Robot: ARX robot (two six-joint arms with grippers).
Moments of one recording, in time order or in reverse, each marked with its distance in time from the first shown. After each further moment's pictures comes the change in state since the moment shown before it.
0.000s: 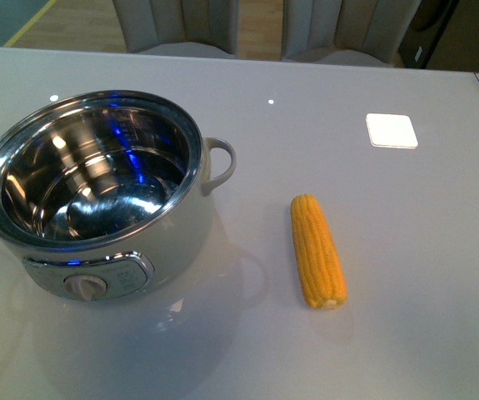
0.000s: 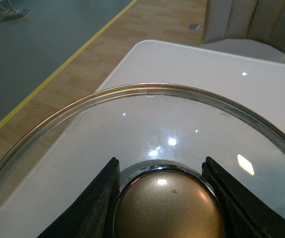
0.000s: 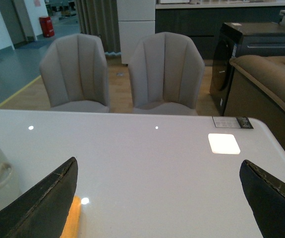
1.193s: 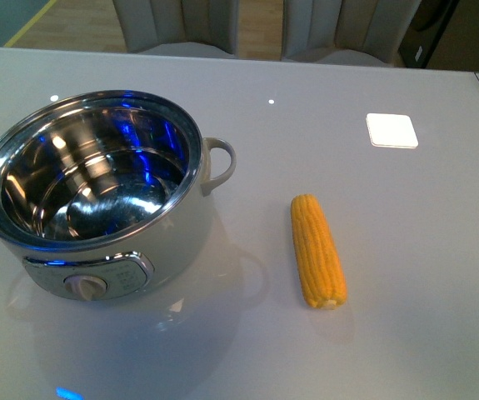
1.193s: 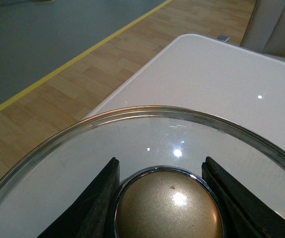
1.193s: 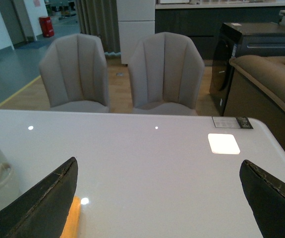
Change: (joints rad) left arm 0.115 0.417 0.230 0.195 0.022 -0.055; right arm 0.000 0.000 0.000 0.000 0.000 0.000
